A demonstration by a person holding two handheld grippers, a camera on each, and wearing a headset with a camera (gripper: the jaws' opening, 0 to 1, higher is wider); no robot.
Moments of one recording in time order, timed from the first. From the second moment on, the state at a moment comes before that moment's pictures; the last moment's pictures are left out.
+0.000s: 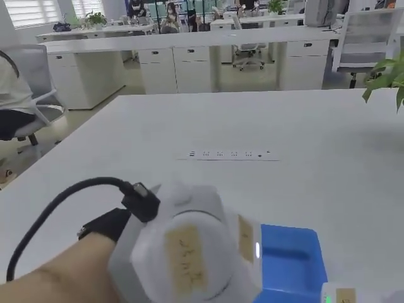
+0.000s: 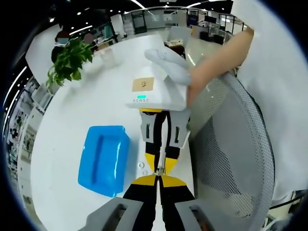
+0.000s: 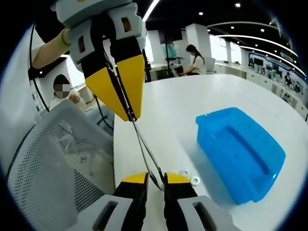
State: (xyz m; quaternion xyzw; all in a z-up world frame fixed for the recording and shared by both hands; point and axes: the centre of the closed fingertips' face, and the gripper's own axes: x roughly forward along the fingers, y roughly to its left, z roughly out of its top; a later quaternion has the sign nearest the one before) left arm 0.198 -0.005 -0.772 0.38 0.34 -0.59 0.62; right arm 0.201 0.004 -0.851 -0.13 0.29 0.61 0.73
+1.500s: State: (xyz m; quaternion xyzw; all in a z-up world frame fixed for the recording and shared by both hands) left arm 0.202 0.046 -0.767 0.01 0.23 -0.32 0.92; right arm 0.219 0.009 -0.811 -0.07 0.28 0.58 0.76
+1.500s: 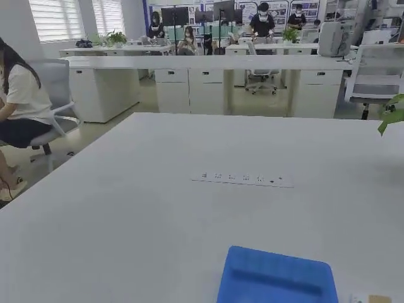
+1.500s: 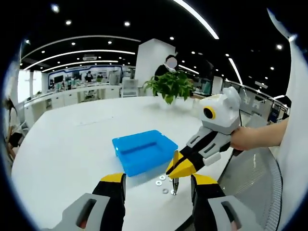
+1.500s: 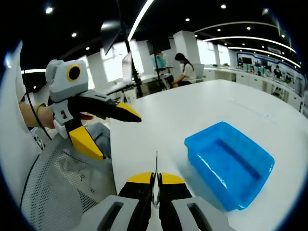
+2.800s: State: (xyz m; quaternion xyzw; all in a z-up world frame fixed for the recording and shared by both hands) left arm 0.215 0.065 -0.759 -0.01 0.17 -0.26 0.95; right arm 0.298 -0.043 -0.736 0.15 0.26 0.49 0.82
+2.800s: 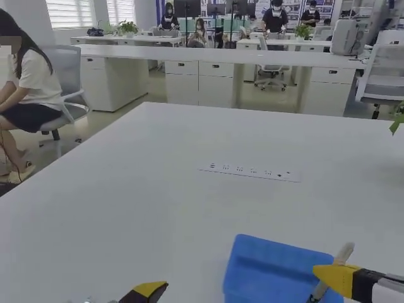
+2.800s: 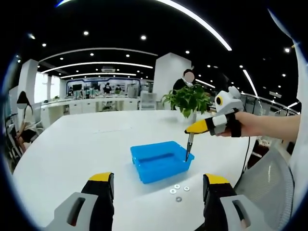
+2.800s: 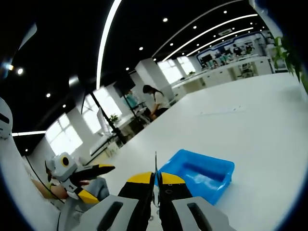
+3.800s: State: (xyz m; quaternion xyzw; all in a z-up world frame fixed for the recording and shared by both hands) left arm 0.214 0.065 -0.762 -0.01 0.18 -0.26 0.95; right arm 0.361 -0.059 -0.792 -0.01 0.25 0.44 0.86
